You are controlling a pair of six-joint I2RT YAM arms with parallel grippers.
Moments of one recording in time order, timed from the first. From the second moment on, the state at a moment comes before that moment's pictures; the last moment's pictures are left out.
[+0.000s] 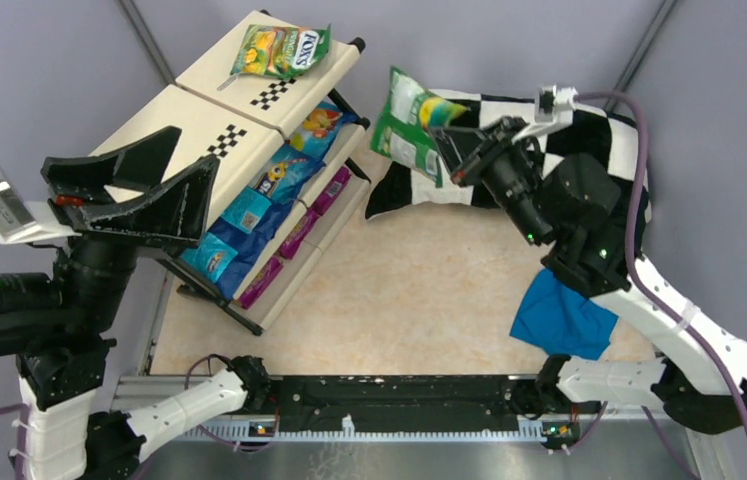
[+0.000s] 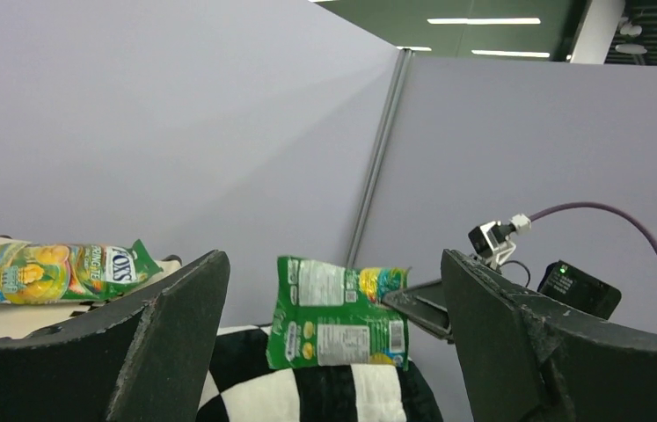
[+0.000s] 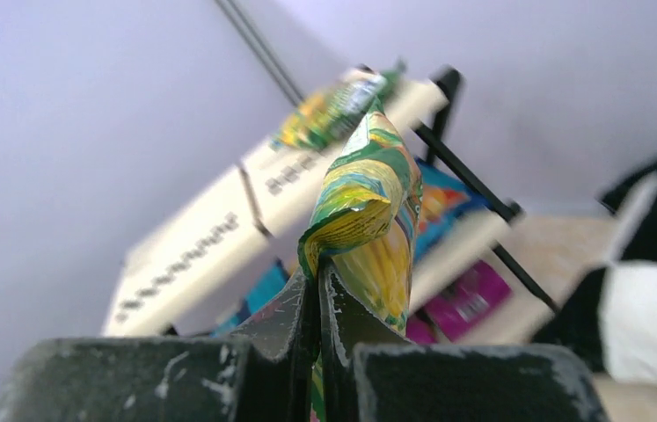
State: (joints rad) left arm -0.78 0.74 1.64 -0.26 -0.14 -0.21; right arm 0.94 1.03 1.39 -0.13 0.39 0.49
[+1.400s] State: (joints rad) left arm -0.78 0.70 1.67 -0.34 -0.19 -0.29; right arm 1.09 2.01 2.27 -0.06 0.47 1.40
